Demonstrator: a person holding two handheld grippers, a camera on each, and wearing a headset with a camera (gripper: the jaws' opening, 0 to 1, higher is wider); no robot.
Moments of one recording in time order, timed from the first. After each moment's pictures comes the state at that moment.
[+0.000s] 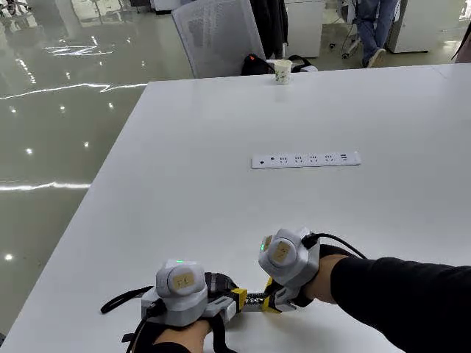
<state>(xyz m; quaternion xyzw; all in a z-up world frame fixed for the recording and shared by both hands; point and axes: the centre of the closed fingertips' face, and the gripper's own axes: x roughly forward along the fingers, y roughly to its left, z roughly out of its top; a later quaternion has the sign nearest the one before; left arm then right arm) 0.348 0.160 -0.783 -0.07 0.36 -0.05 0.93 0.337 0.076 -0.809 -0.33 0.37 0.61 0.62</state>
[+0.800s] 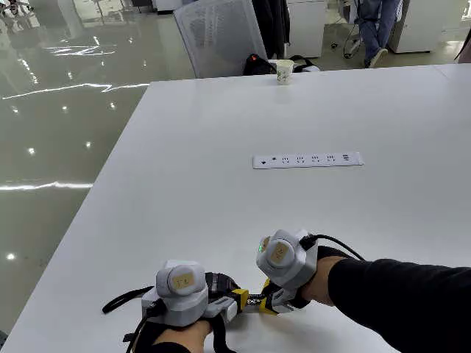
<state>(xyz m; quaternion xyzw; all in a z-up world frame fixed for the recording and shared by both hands) 0.350 0.160 -0.782 -0.07 0.36 -0.06 0.93 0.337 0.084 -0.809 -0.32 0.37 0.61 0.62</state>
